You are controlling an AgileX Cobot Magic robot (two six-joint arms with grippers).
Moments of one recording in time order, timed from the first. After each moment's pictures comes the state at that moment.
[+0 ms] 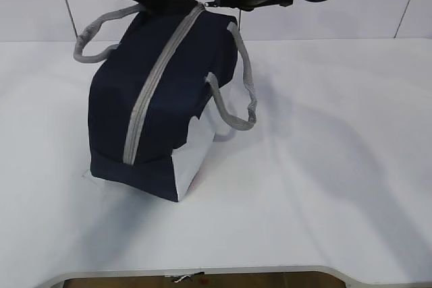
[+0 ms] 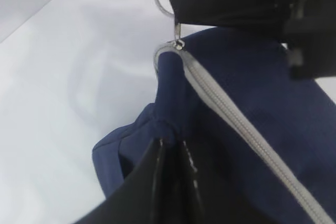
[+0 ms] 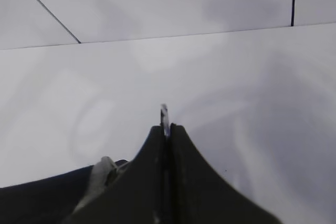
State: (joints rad) left arm -0.36 1.94 -1.88 -0.46 0.97 0.66; right arm 0.42 2.03 -1.78 -0.10 0.40 0.49
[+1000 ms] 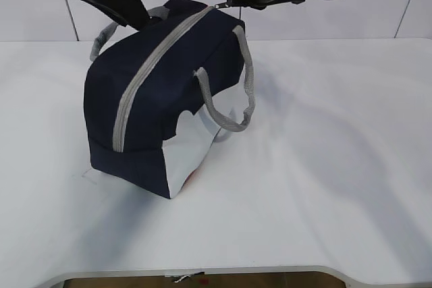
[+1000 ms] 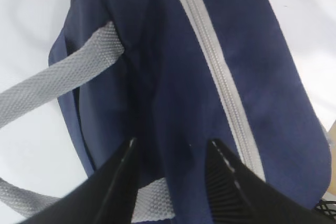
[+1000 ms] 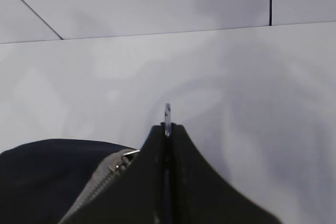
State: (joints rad) left arm -0.33 1.90 -1.89 -0.45 1.23 0.52; right arm 0.40 2.02 -1.78 -0.05 0.44 0.41
